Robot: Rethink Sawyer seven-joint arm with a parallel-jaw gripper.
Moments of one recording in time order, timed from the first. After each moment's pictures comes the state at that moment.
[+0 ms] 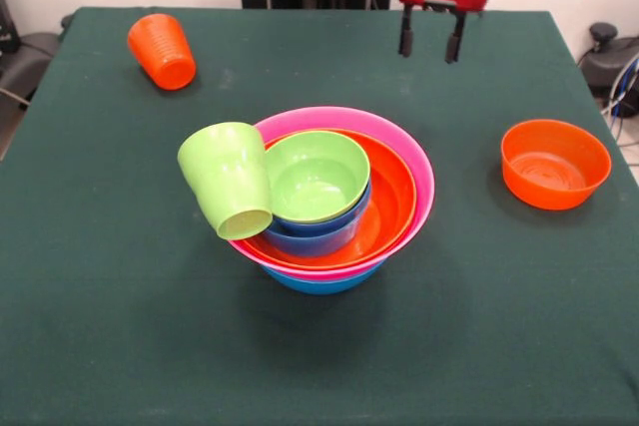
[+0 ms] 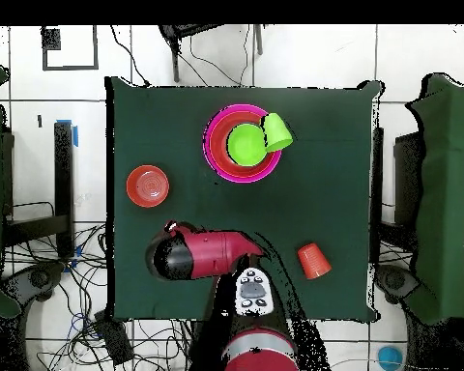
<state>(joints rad) -0.09 -0.66 0.03 1.93 -0.15 0.22 2.10</state>
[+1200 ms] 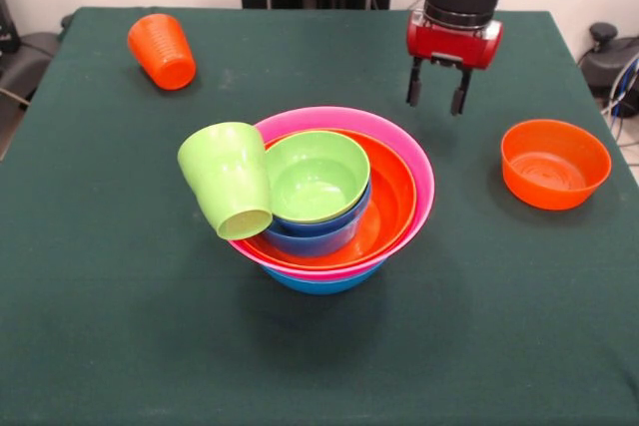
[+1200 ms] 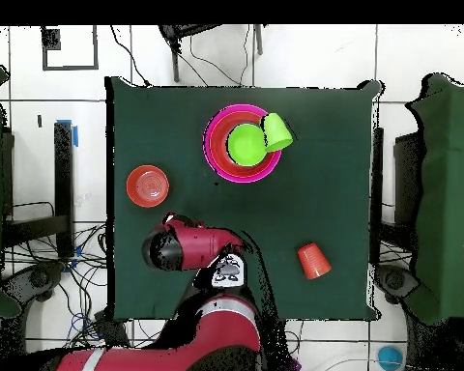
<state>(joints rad) 0.02 -0.49 -0.06 1.84 -0.03 0.07 2.13</state>
